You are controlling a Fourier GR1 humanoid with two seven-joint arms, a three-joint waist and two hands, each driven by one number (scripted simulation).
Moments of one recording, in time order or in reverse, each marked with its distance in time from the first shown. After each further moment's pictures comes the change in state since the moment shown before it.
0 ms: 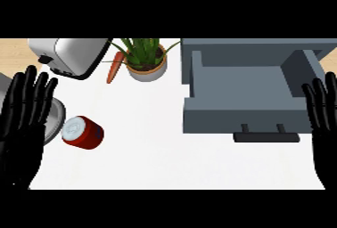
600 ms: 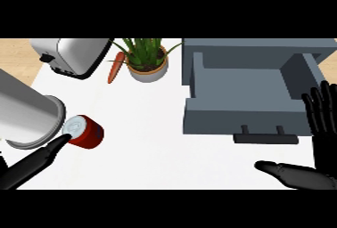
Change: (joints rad) left arm 0.172 -0.077 0.115 -0.020 -0.217 0.523 0.239; right arm 0.049 0.005 -0.043 0.042 -0.011 -0.033 0.105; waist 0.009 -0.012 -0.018
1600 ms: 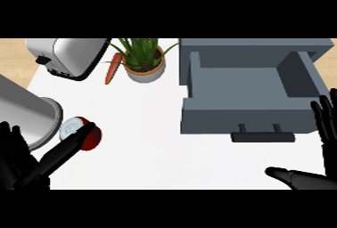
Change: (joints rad) left arm -0.030 -0.006 -0.191 0.085 -0.228 0.324 0.233; right arm 0.051 0.000 -0.052 -0.028 -0.032 0.034 0.040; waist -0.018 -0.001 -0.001
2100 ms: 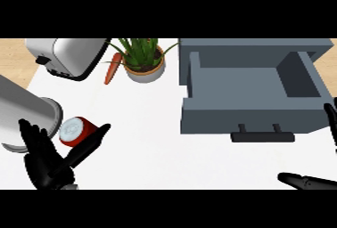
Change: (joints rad) left arm 0.001 -0.001 -0.036 0.232 0.183 0.112 -0.211; right arm 0.017 -0.018 -0.055 -0.038 -0.039 0.036 0.009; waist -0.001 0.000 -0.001
